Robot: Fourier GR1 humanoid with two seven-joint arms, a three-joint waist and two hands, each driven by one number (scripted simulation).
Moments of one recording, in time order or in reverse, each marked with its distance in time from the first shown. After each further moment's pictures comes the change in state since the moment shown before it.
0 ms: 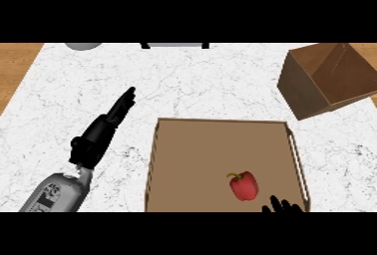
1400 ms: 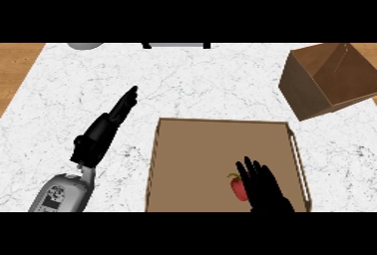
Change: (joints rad) left arm 0.026 -0.130 0.129 -0.036 -0.149 -0.137 0.060; right arm -0.323 0.211 -0.092 0.384 -0.050 0.065 0.065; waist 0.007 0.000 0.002
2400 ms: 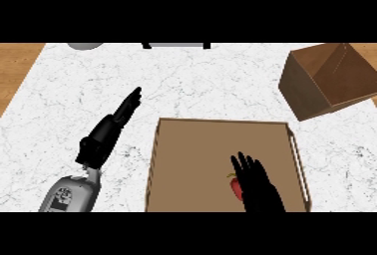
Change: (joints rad) left arm 0.017 -0.092 0.058 -0.005 -0.084 -0.058 0.000; right arm -0.093 0.065 -0.062 0.261 0.004 -0.032 -0.042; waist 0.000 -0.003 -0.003
